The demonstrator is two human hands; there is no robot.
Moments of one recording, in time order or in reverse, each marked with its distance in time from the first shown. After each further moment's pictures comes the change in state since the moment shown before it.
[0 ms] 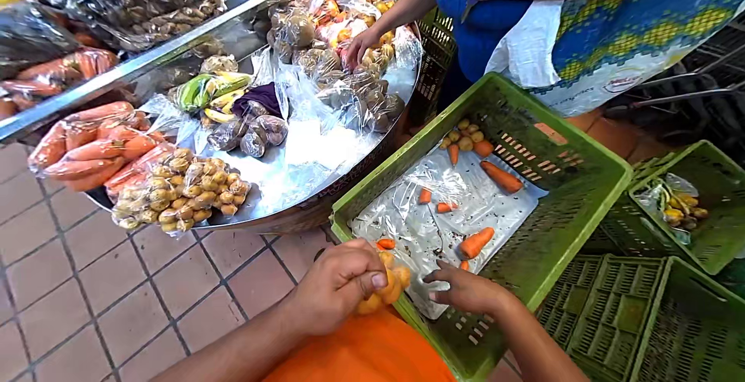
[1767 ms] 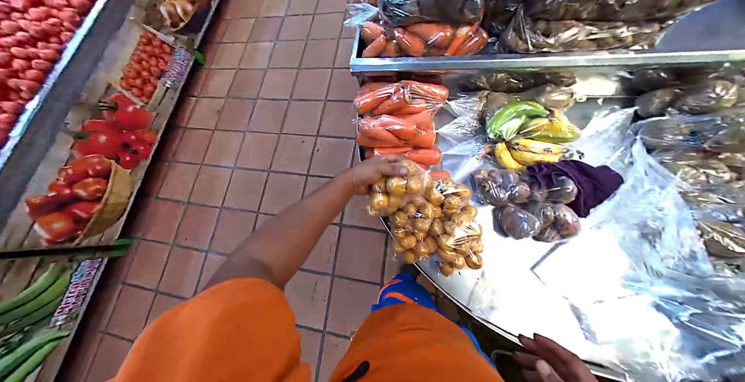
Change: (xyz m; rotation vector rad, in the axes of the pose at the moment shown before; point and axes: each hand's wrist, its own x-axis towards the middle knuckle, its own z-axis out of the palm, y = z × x) left_hand -0.277 -0.217 -0.567 -0.603 0.749 -0.685; right_hand 0.194 -0.439 -0.019 0.551 0.105 -0.398
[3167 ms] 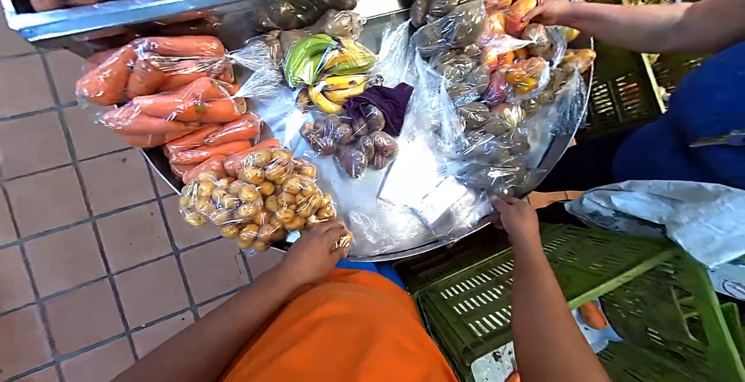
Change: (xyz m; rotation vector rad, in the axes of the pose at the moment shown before) left_hand 0.013 -0.096 0.282 1.179 -0.286 -0.180; right_hand 0.083 0.081 -0.303 -0.390 0.763 0.422
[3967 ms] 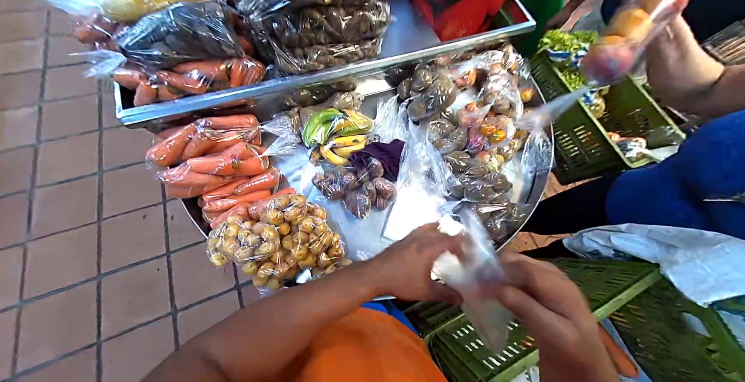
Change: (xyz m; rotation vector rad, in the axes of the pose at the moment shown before) left_hand -0.008 0.161 -0.045 -0.216 0.306 1.027; right_hand -0.223 -0.116 -0.073 0.459 -0.340 -1.250
